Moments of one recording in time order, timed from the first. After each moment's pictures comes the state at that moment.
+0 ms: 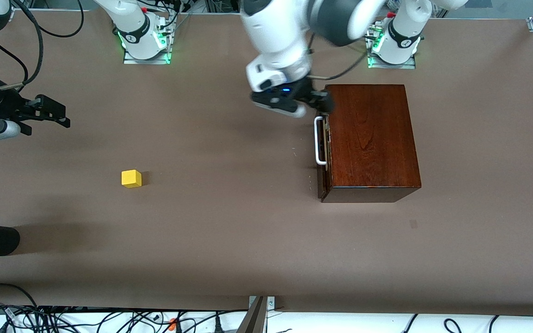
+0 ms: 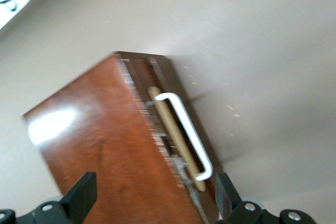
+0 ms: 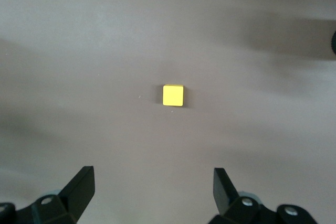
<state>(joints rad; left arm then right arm) -0.72 0.39 -0.02 -1.25 0.29 1.48 -0.36 -0.01 0.09 0.03 -1.56 0.07 1.63 -0.17</state>
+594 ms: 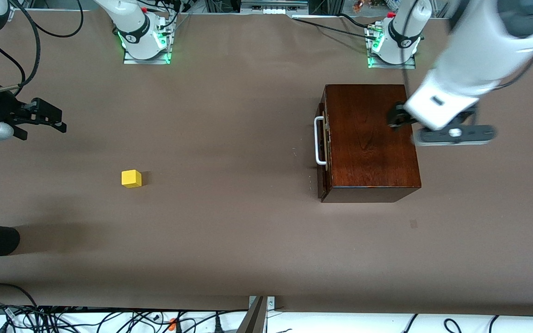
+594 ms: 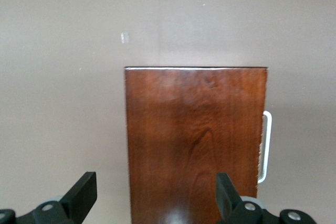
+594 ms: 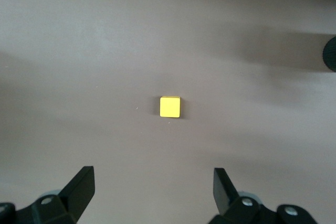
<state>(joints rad) -0.27 0.23 -0.01 -1.27 0.05 1.39 -0.31 -0.01 0.09 0.03 -1.56 0.07 1.68 -0.17</state>
